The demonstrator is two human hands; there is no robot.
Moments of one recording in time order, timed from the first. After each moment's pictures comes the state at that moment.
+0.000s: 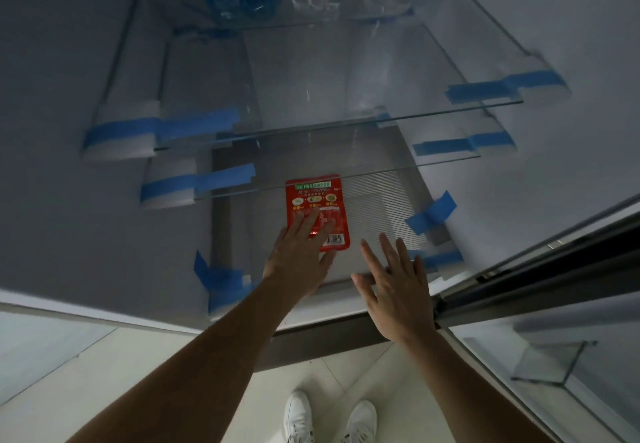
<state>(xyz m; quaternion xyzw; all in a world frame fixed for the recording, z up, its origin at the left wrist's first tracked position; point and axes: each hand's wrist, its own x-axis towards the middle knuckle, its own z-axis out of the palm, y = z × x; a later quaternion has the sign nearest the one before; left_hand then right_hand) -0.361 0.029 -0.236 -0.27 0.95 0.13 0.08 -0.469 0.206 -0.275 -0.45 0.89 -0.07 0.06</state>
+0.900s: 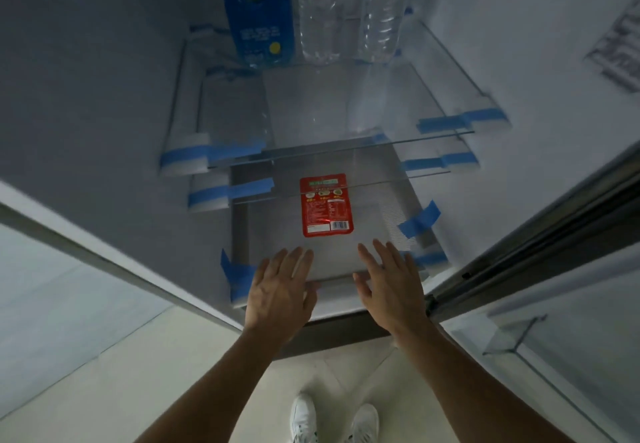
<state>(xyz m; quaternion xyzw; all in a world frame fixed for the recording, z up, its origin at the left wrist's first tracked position) -0.275 0.076 -0.191 -0.30 0.95 0.06 -0.02 -0.448 0.209 -0.212 -0.46 0.89 -0.04 0.04</state>
